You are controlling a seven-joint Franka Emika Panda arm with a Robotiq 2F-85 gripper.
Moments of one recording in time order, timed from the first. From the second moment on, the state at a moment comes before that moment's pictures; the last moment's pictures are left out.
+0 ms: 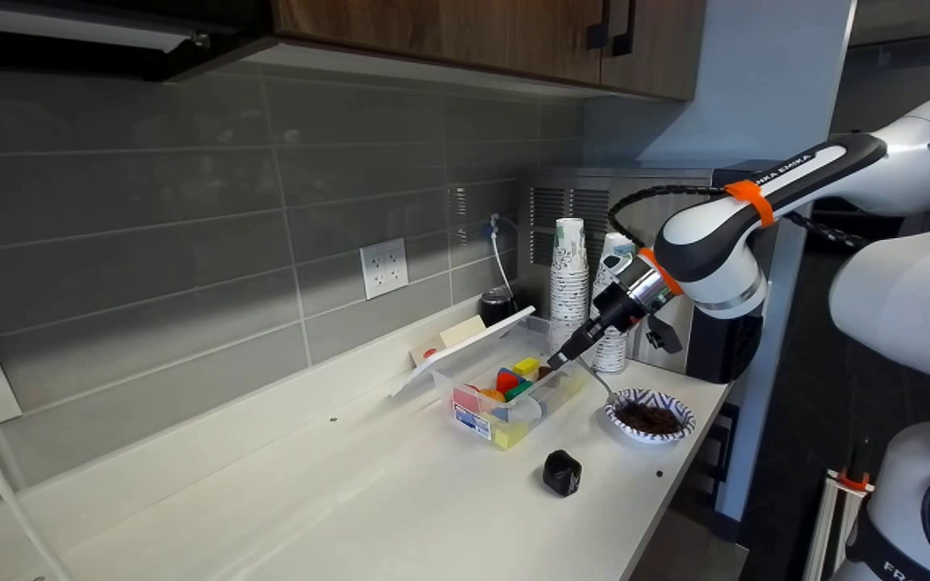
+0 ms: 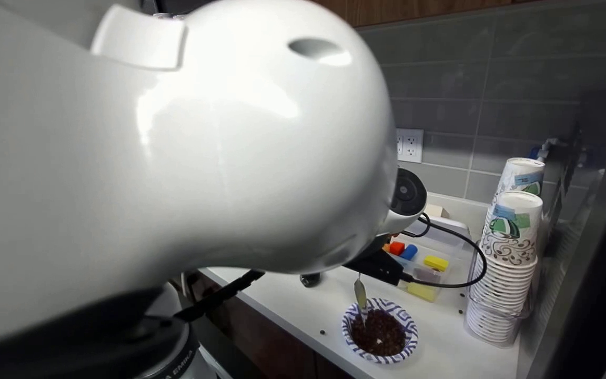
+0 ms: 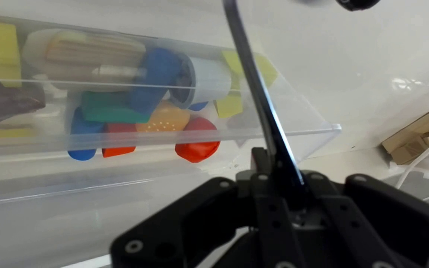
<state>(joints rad) -2.10 0.90 1.38 -2.75 -0.37 2.94 -0.81</state>
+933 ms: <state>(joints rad) -2.02 0.93 1.26 -2.75 -0.39 3.33 -0.77</state>
